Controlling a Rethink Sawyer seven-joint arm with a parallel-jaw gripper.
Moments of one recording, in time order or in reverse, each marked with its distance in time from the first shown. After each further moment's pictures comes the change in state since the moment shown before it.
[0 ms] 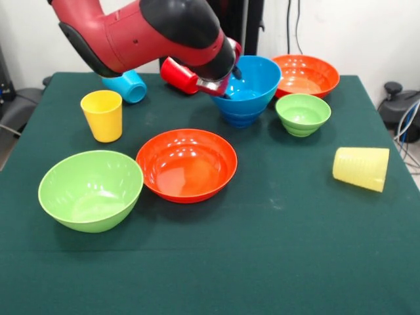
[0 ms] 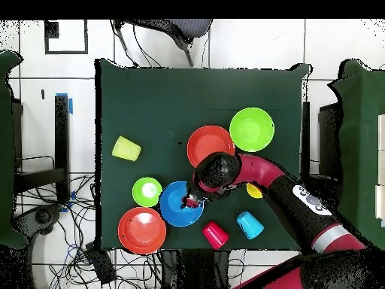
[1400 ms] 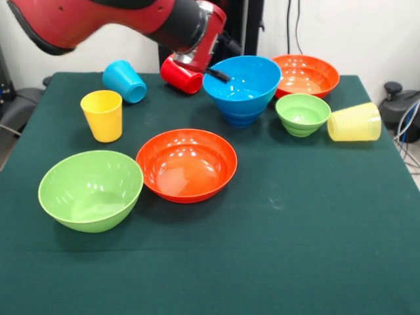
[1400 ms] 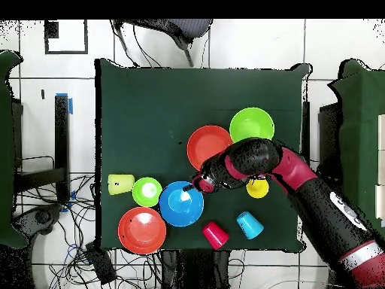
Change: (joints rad) arm -0.190 -0.048 0.183 0.011 0.208 0.065 0.000
